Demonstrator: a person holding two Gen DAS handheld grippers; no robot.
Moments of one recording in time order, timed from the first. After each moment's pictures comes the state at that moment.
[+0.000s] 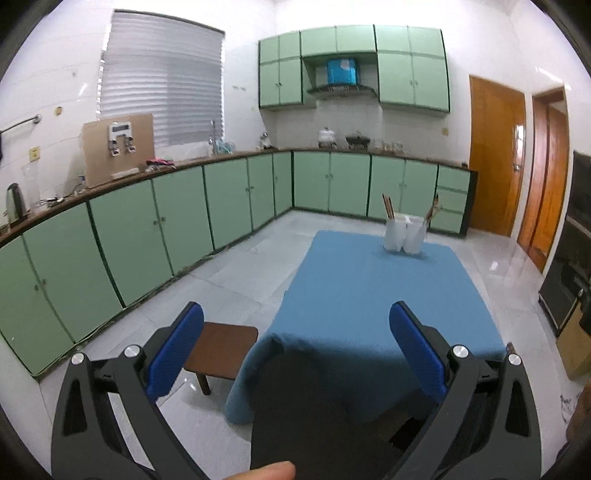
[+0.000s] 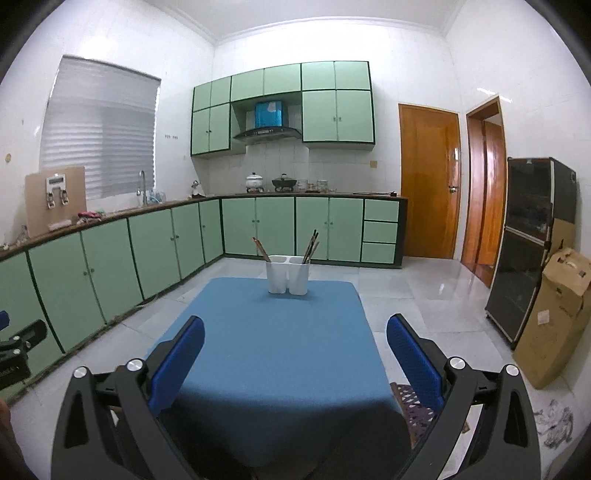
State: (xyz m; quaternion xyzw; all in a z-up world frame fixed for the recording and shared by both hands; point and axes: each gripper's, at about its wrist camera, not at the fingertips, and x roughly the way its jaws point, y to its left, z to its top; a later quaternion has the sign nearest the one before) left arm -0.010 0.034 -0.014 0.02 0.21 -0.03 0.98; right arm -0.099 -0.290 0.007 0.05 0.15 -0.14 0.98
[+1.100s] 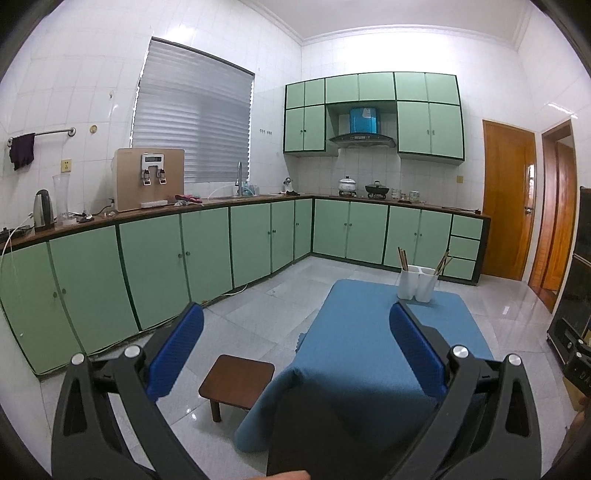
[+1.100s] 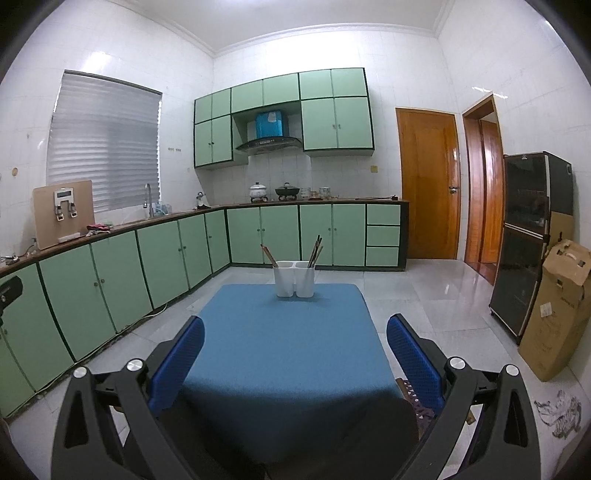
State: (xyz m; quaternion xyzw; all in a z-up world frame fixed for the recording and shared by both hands) left arm -0.073 0.047 0.020 -0.01 0.13 0.00 0.99; right arm -0.143 -0.279 0.007 0.06 0.13 -0.14 0.98
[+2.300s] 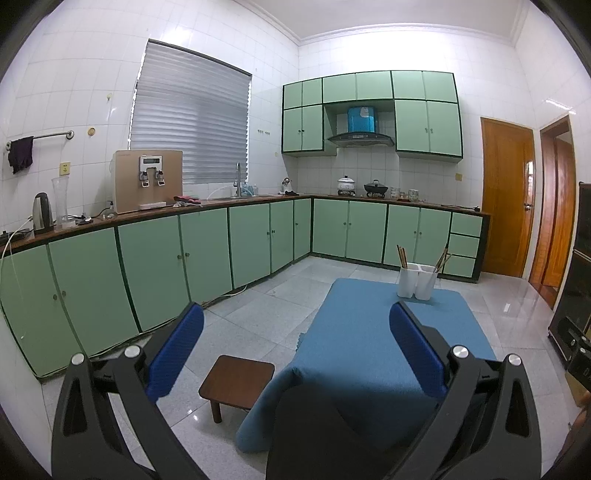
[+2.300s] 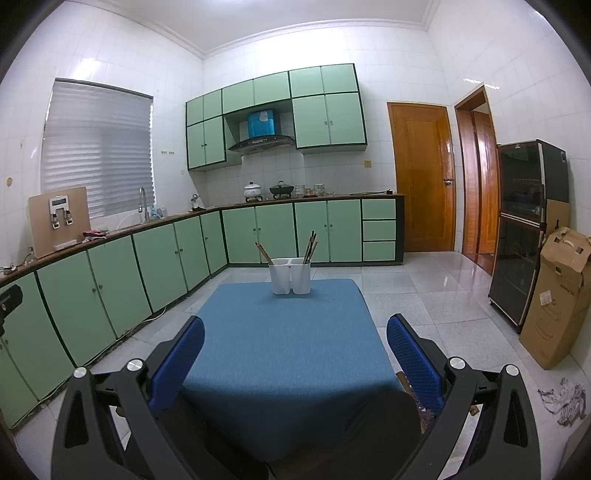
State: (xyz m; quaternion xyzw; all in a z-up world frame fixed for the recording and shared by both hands) left arm -0.074 0.042 0.013 0.00 0.13 0.00 0.99; right arm -0.149 -0.281 -0.002 0.08 0.13 -0.14 0.98
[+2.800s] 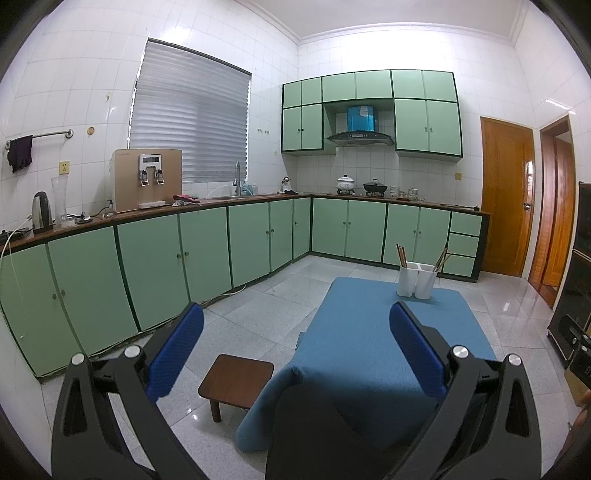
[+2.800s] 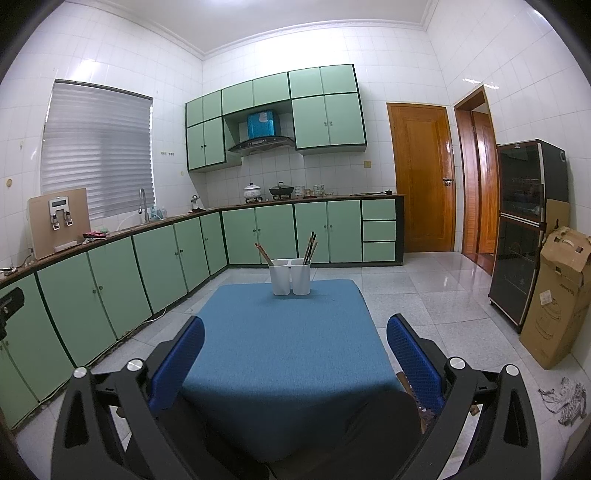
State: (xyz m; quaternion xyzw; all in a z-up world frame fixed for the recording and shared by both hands) left arm -0.074 0.044 0.013 0.00 0.13 0.00 0.99; right arm -0.150 -0.282 -0.002 0.08 0.13 -0.14 0.98
